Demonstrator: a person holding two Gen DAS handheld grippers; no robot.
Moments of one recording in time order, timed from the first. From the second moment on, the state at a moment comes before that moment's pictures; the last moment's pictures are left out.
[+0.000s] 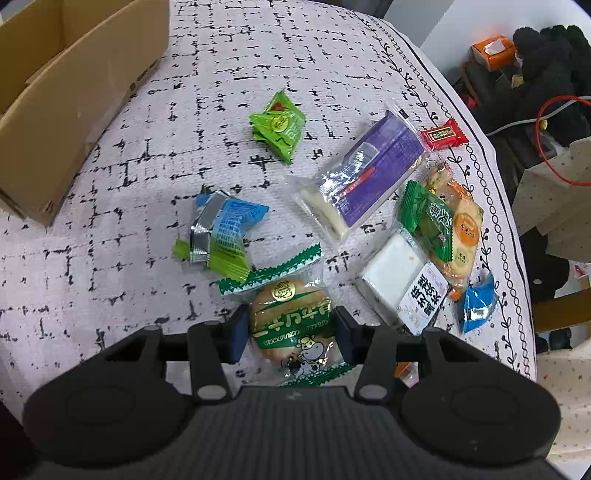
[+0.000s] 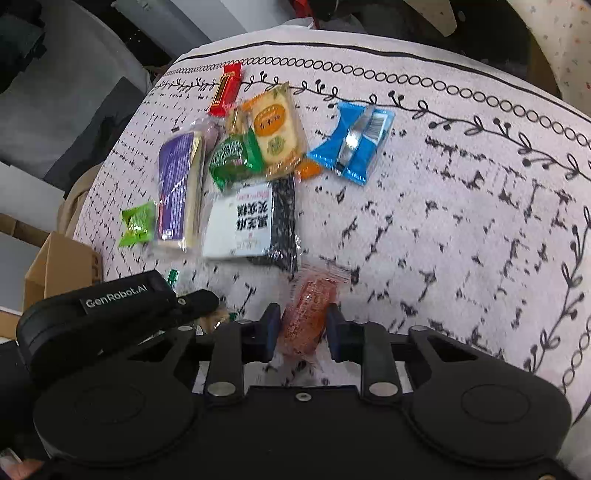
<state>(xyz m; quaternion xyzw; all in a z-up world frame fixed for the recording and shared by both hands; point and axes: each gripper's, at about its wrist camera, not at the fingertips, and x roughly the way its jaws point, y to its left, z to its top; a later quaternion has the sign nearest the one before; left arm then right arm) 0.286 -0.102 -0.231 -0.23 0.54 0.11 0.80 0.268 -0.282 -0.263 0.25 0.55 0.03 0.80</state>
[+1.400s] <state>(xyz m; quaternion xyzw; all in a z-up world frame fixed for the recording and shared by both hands) 0.190 -0.013 -0.099 -0.30 0.44 0.04 0.85 0.153 -0.233 -0.114 0.23 0.41 0.03 0.88</state>
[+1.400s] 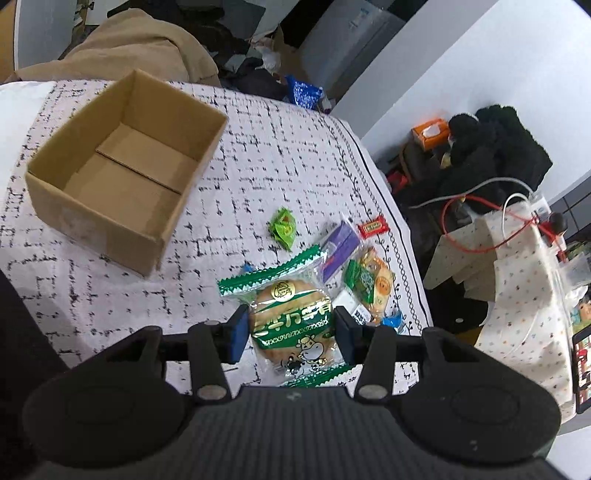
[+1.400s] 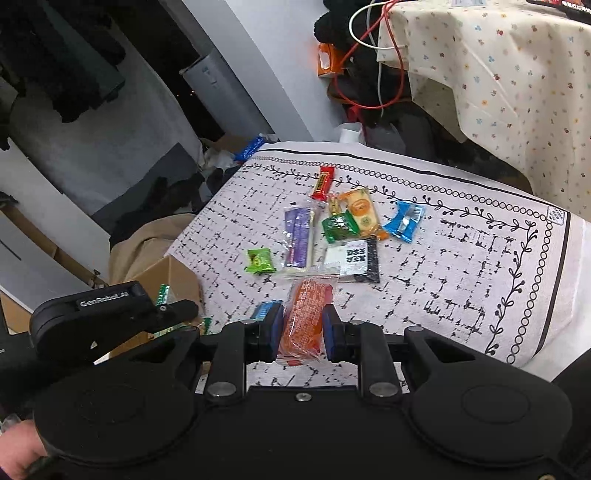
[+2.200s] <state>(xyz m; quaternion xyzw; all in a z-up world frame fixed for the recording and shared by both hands) 0.158 0.066 -0.060 -0.29 0.40 0.06 0.87 0.161 -0.158 -0.089 0.23 0.38 0.10 0.89</state>
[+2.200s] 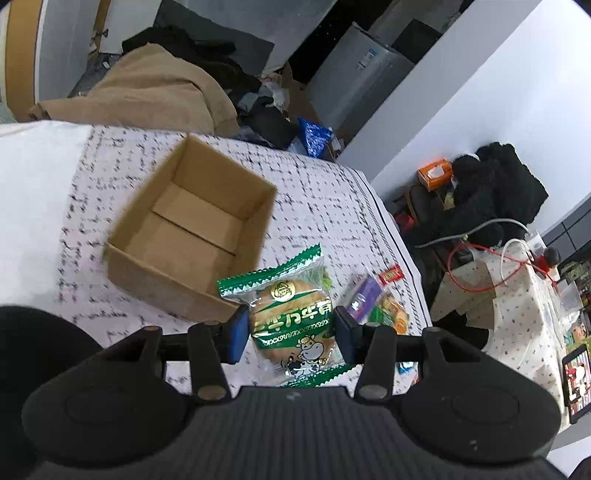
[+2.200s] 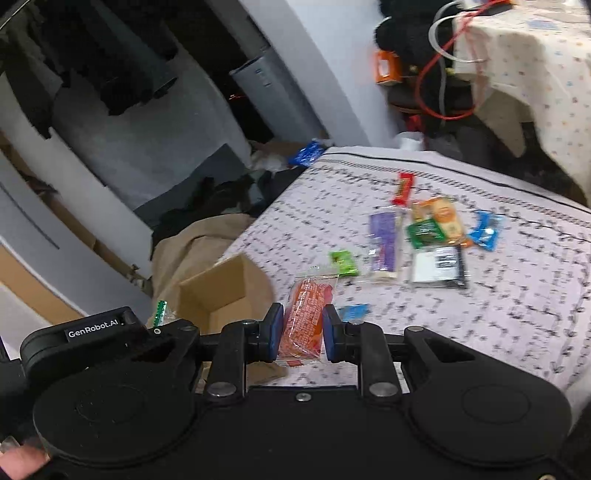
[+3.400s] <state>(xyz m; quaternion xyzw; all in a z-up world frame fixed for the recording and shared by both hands) 0.237 0.177 -0.110 -0.32 0.42 0.12 0.84 0.265 -0.023 -0.143 0.22 0.44 0.17 0.85</state>
